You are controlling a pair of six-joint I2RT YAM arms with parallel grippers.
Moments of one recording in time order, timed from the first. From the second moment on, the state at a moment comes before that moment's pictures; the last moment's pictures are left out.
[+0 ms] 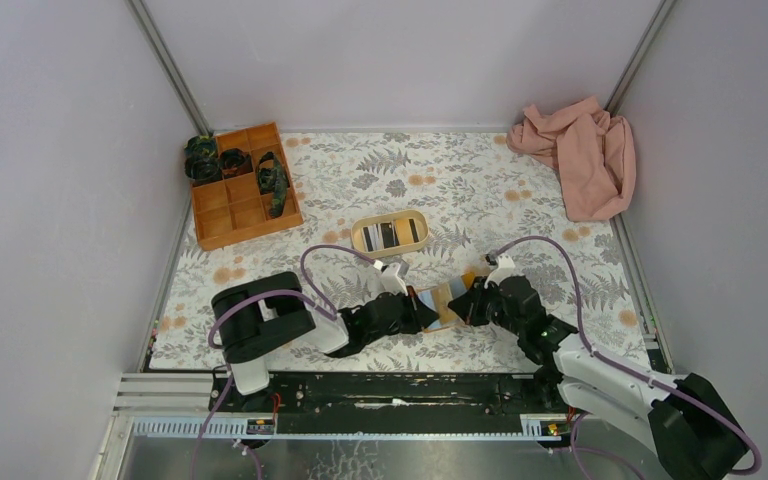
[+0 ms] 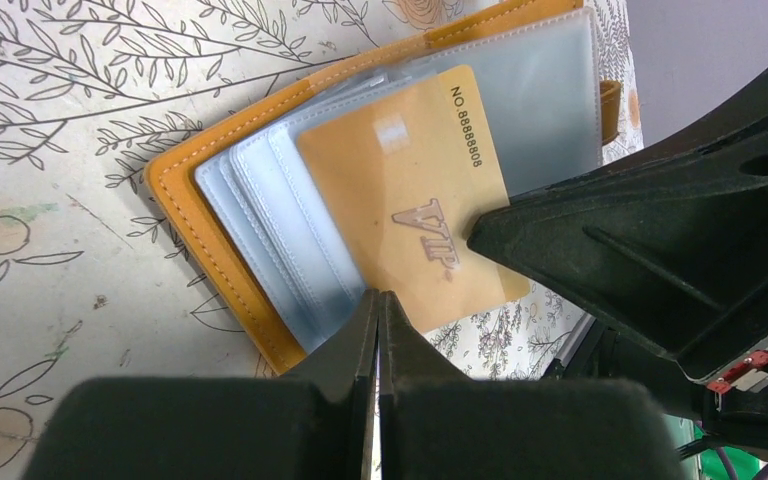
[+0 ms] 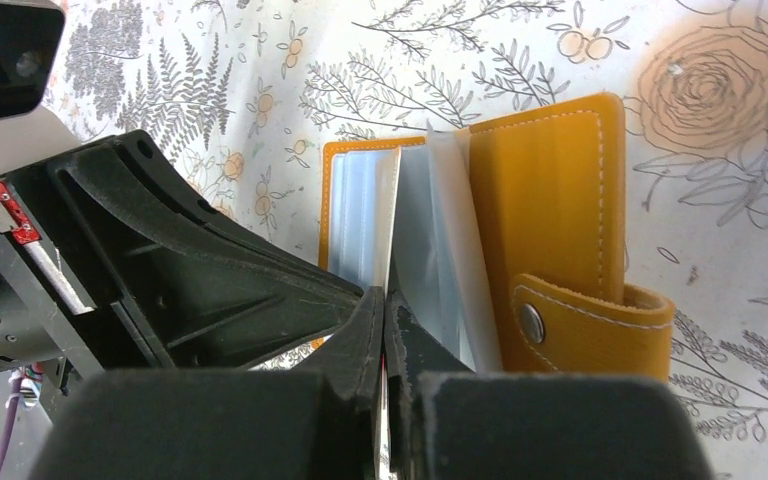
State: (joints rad) left arm -1.12 1.80 0.50 0.86 -0.19 -1.04; right arm 0.63 0.86 0.14 0.21 -0.13 0.63
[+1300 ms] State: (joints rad) left arm -1.08 1.87 0.52 0.95 -0.16 -1.01; right arm 0.63 0.67 0.16 -0.03 0.04 0.63
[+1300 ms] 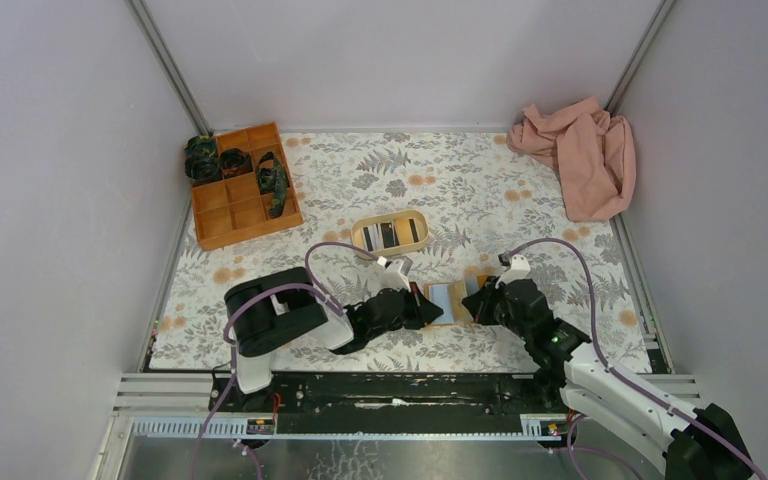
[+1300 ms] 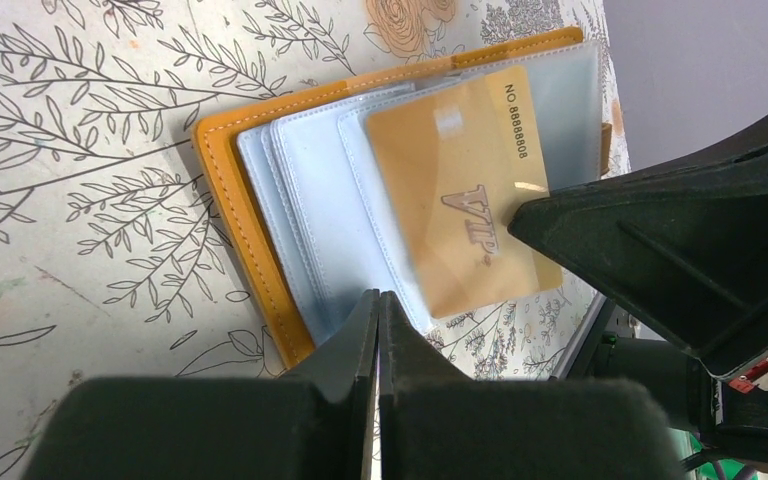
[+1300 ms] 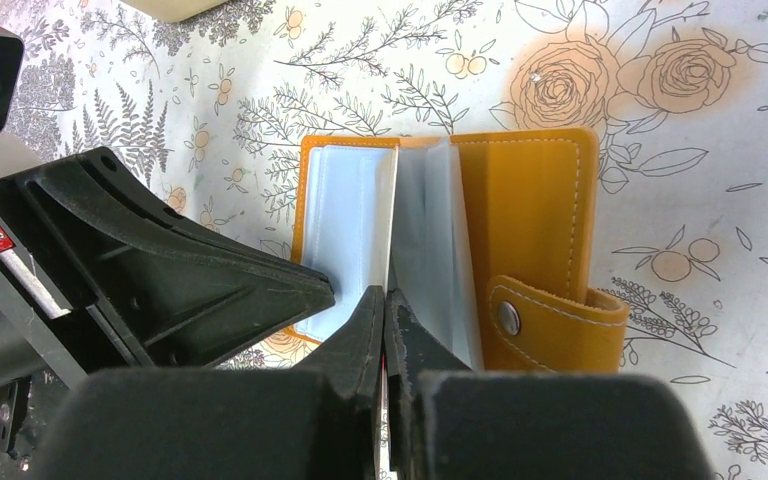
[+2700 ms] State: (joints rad) left arm -1.07 1.64 0.45 0.84 -0.14 -0.93; right arm 0.63 0.27 0.27 -0.26 0.09 0.58
